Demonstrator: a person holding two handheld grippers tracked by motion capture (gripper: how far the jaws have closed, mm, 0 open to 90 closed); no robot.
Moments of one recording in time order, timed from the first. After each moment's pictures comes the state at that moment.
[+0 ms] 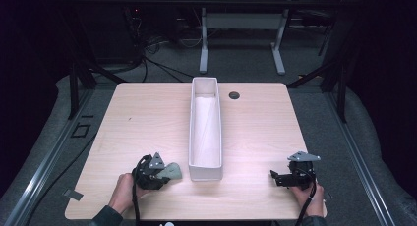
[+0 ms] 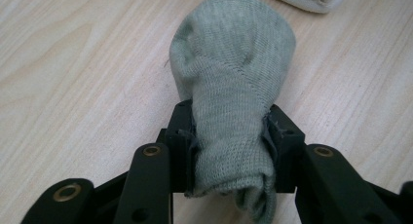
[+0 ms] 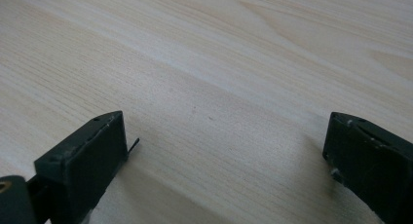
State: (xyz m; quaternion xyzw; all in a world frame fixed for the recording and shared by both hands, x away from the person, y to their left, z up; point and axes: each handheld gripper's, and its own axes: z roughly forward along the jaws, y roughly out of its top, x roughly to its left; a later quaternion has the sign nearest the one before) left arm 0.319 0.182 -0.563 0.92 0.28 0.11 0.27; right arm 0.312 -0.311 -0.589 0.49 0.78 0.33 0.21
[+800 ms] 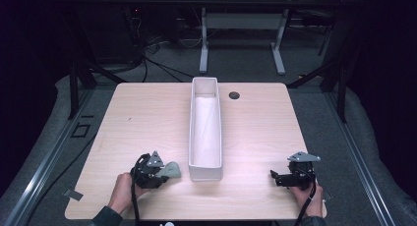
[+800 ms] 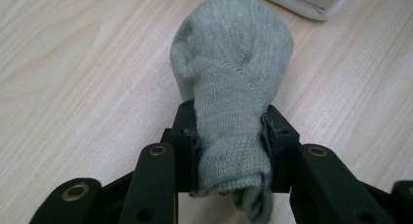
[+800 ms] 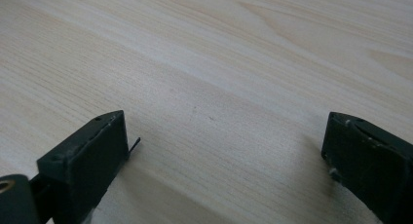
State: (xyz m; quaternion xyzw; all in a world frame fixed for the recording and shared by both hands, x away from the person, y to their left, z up) left arm 0.320 0.185 -0.556 0.91 0.29 0.10 0.27; right arm 0.311 -0.310 -0.589 0.49 0.78 0.33 0.21
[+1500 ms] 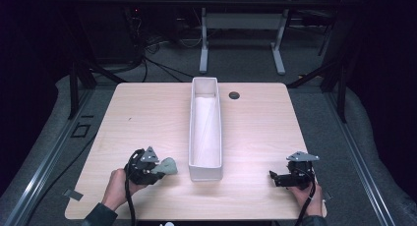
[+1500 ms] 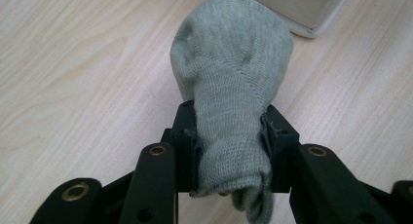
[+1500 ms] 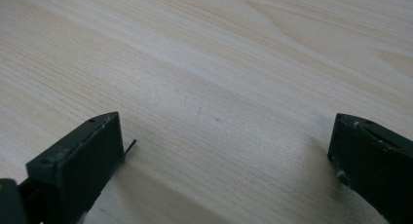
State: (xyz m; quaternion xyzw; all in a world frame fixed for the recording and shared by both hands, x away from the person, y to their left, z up) left arm 0.321 0.195 -0.530 0.91 0.29 0.10 0.27; right arm 0.313 -0.308 -0.589 0.49 0.78 0.32 0.20
